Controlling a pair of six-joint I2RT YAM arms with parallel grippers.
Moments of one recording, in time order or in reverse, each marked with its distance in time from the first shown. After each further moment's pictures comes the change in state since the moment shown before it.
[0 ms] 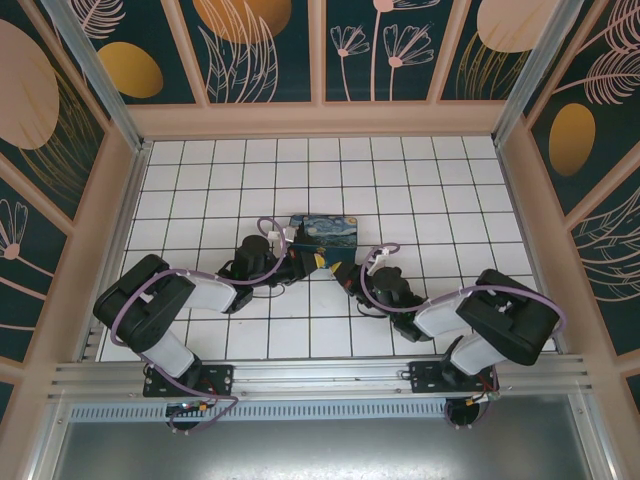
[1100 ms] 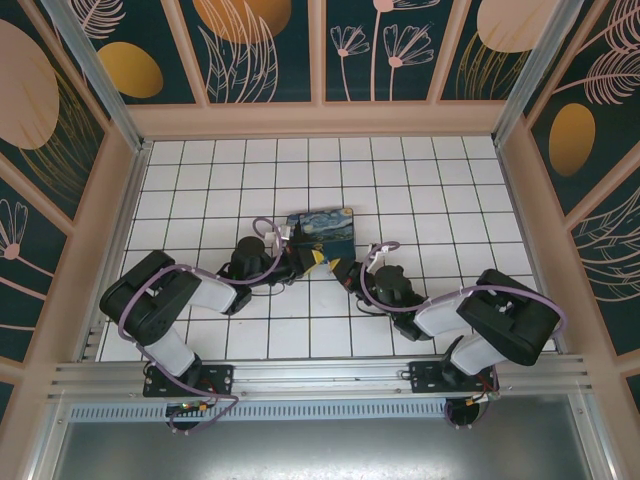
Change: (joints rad) left arm 0.019 0.045 -0.027 0.176 0.027 -0.205; right arm -0.011 0.003 0.006 0.066 -0.028 -0.048
